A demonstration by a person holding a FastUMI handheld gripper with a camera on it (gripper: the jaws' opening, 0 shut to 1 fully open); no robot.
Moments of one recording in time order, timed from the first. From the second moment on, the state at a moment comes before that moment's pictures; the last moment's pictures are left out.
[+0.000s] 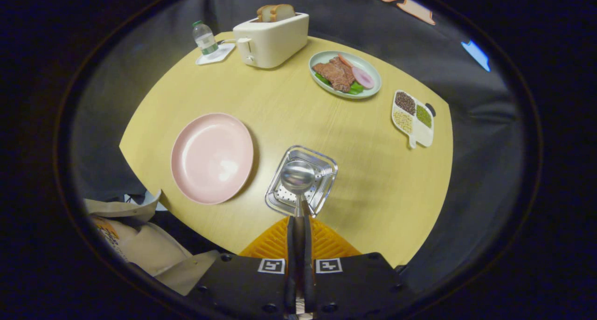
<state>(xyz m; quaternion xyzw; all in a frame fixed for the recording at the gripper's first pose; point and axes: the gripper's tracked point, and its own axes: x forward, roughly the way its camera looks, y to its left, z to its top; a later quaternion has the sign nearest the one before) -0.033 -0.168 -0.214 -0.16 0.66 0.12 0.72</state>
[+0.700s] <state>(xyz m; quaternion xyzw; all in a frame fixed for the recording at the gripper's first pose) -0.005 -0.138 -0.199 -0.11 0.59 0.11 0.79</state>
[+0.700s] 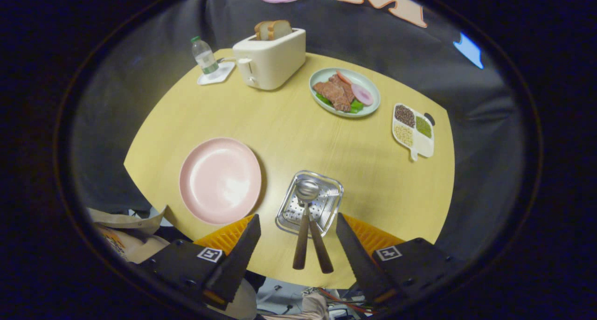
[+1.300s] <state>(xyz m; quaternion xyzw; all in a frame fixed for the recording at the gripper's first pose) -0.009 -0.107 -0.117 -0.06 0.31 0.03 0.95</state>
